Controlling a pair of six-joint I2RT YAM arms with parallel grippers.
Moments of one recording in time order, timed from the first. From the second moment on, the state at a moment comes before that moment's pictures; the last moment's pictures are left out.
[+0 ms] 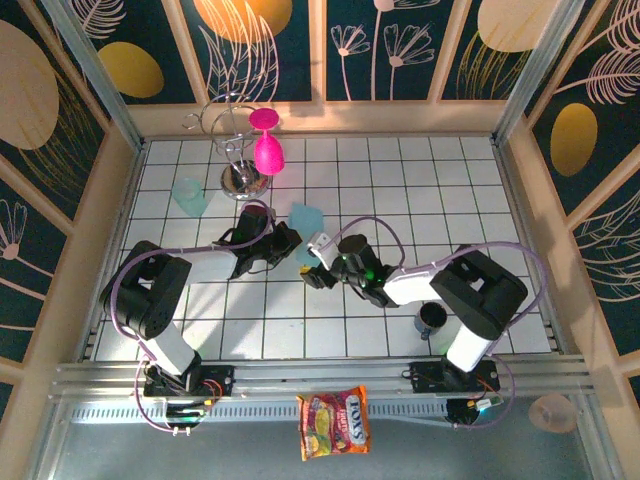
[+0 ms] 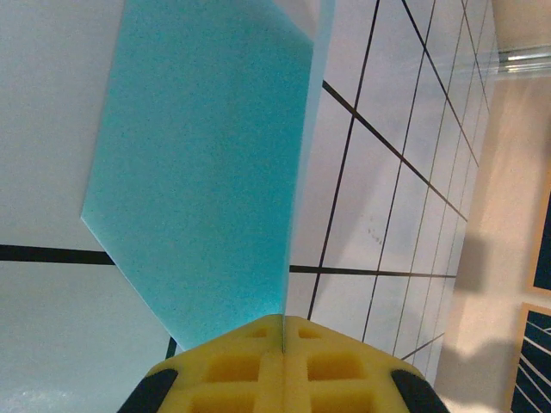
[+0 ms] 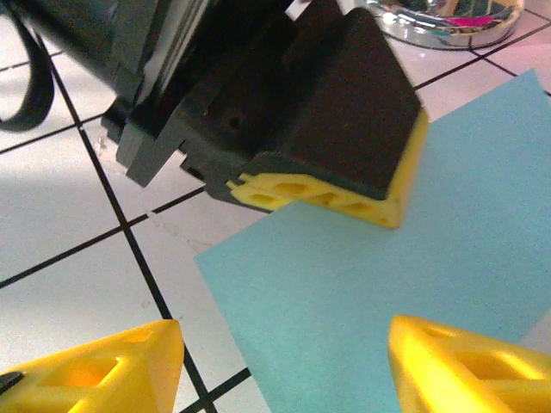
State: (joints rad) left arm -0.50 1.68 0.72 0.29 0.36 -1.15; right arm 0.86 1.70 0.61 0.61 -0.15 -0.12
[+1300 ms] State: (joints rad) left arm -0.50 1.69 0.72 0.29 0.36 -1.16; right arm 0.91 1.75 0.61 0.75 -0.05 -0.24
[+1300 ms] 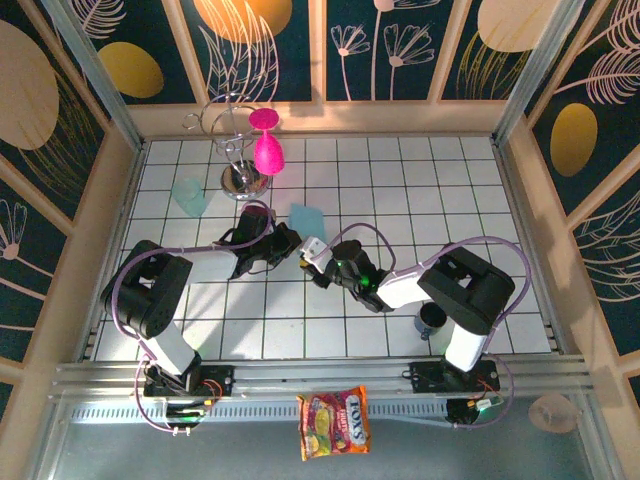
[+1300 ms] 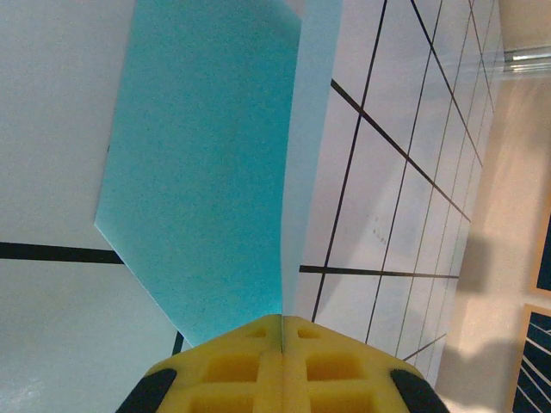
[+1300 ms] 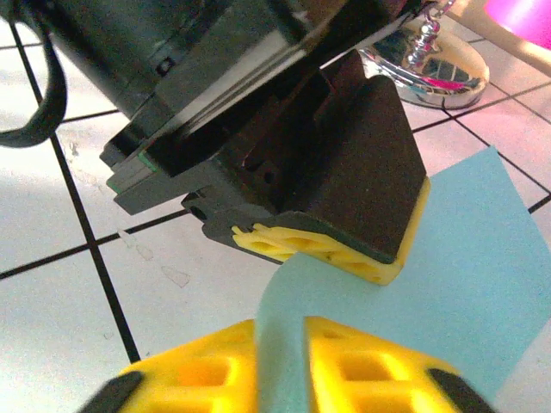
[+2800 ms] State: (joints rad) left arm -0.51 1.88 0.95 0.02 0.28 -0.87; right arm 0.85 1.73 0.55 0.67 -0.45 0.19
